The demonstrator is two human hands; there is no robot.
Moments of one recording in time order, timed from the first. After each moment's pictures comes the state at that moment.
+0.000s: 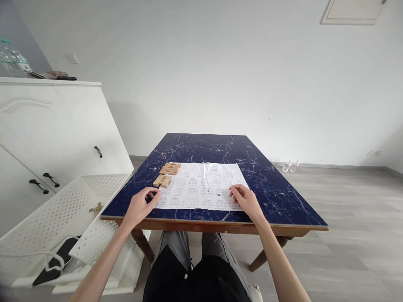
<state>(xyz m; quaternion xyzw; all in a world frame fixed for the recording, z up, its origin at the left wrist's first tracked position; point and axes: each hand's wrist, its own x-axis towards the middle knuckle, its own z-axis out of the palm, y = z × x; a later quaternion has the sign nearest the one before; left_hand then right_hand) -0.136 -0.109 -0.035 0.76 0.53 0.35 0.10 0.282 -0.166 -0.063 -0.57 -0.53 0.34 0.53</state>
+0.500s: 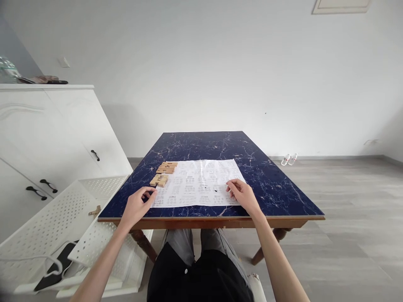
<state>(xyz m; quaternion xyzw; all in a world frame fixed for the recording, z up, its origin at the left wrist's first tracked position) -0.134 -0.106 -0.034 0.76 0.53 0.35 0.10 0.281 -0.167 -0.059 -0.56 -0.53 0.33 0.54</state>
